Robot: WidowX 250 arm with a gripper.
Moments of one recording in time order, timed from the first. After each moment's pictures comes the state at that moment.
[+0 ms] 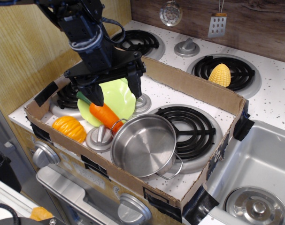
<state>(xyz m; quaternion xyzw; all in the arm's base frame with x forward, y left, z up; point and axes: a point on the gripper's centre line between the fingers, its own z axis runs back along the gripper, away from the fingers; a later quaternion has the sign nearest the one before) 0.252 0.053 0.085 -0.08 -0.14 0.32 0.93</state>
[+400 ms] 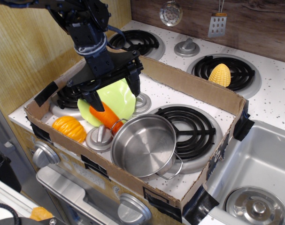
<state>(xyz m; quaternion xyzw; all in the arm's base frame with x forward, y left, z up) 0.256 0.064 0.070 -0.07 -0.12 0.44 0.89</state>
